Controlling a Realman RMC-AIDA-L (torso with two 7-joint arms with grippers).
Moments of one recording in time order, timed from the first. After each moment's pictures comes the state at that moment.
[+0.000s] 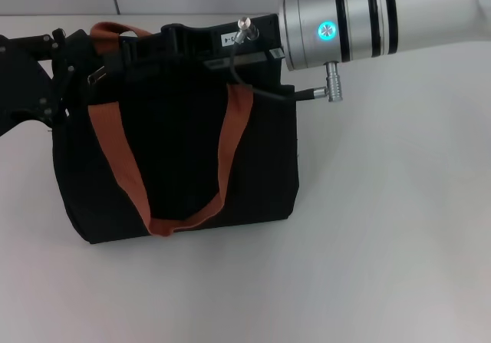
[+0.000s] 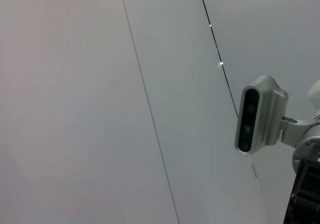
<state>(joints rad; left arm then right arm) -0.42 -2.04 0.45 0.49 1.65 1.75 -0.70 1.04 2.09 -1.23 -0.42 -1.54 -1.30 2.31</state>
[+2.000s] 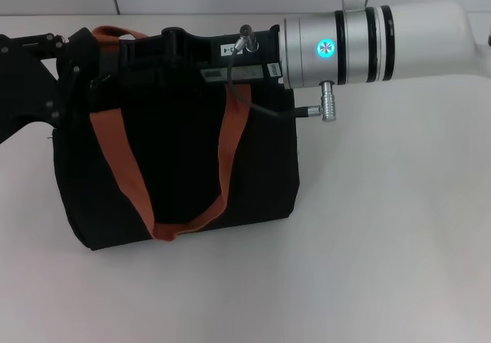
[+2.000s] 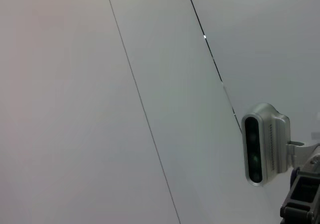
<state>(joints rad) -0.41 -2.06 0.45 0.48 1.63 1.77 -0.60 1.00 2.09 -1.39 -0.34 -1.28 -1.27 2.33</state>
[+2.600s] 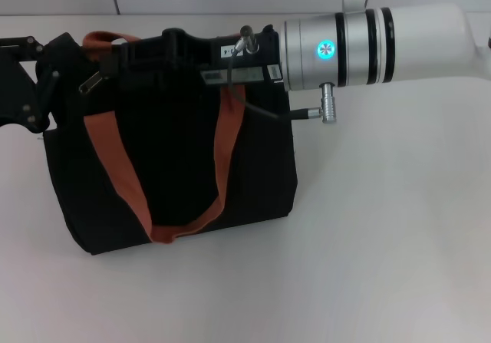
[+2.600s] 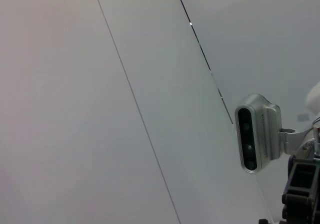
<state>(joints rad) -0.40 -2.01 0.48 0.52 1.63 1.78 -0.63 1.00 2.09 -1.41 -0.34 -1.27 -1.28 2.35</state>
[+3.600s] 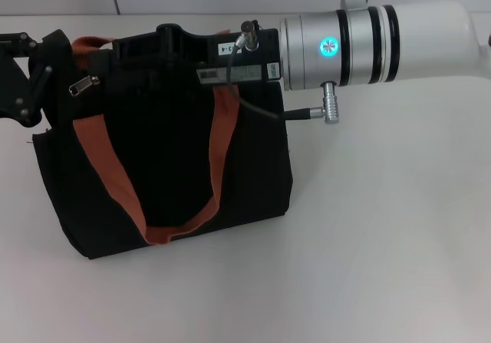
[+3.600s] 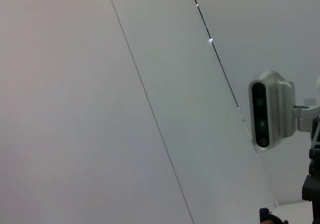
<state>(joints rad) -0.38 -2.01 0.50 0.59 1.63 1.74 -0.69 0.98 2.09 -1.44 -0.39 -1.22 -1.32 2.38</state>
